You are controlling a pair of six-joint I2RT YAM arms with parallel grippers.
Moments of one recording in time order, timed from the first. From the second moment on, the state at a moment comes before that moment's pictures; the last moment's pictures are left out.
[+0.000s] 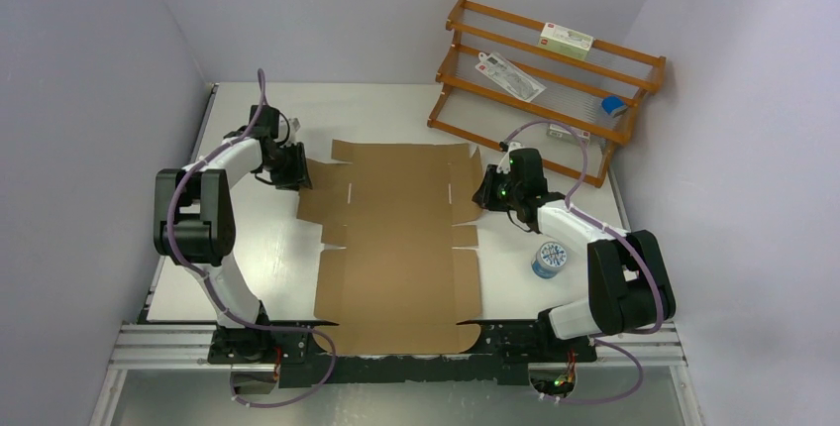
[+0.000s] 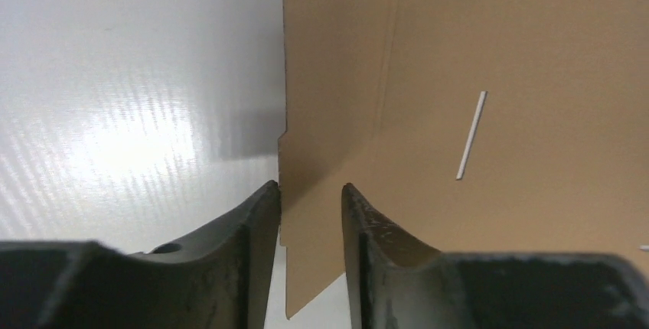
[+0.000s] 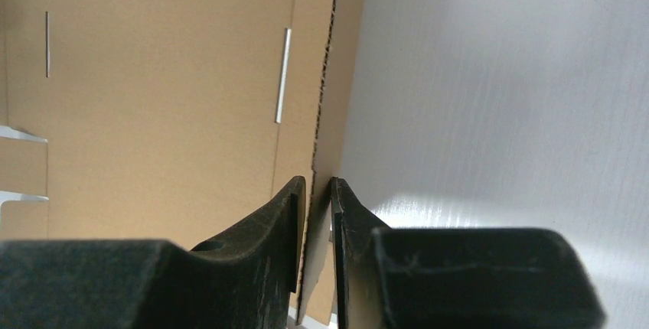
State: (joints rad) left arm -0.02 1.82 1.20 -0.54 0.22 -0.18; right arm 0.25 1.42 0.68 0.02 -0.22 0.33
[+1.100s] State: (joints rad) left arm -0.19 1.62 1.11 -0.49 0.23 -0.22; right arm 0.29 1.43 0.69 0.01 -0.15 0.31
